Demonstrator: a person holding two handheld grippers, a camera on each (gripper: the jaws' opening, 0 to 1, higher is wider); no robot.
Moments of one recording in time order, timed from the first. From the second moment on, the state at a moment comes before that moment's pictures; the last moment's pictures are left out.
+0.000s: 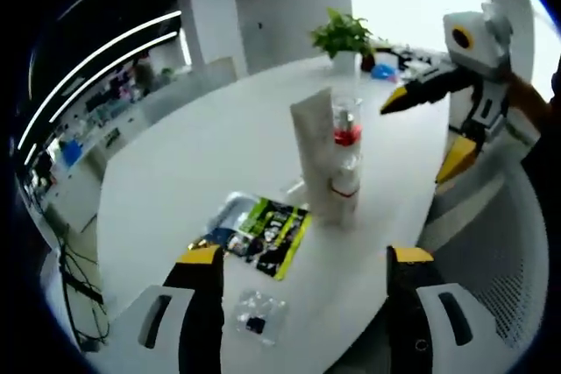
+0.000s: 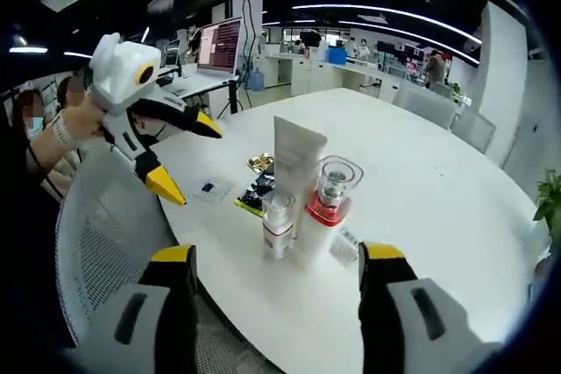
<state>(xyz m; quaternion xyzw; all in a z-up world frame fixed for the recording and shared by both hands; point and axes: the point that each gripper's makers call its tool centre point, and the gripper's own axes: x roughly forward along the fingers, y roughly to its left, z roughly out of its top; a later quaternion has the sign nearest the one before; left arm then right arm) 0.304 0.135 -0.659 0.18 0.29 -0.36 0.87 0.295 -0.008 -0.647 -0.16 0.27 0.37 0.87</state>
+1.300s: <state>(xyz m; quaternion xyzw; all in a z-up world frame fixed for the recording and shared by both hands) 0.302 0.154 -0.645 0.17 0.29 -0.34 0.88 0.299 -0.013 -0.635 -0.21 0.24 0.40 0.86</state>
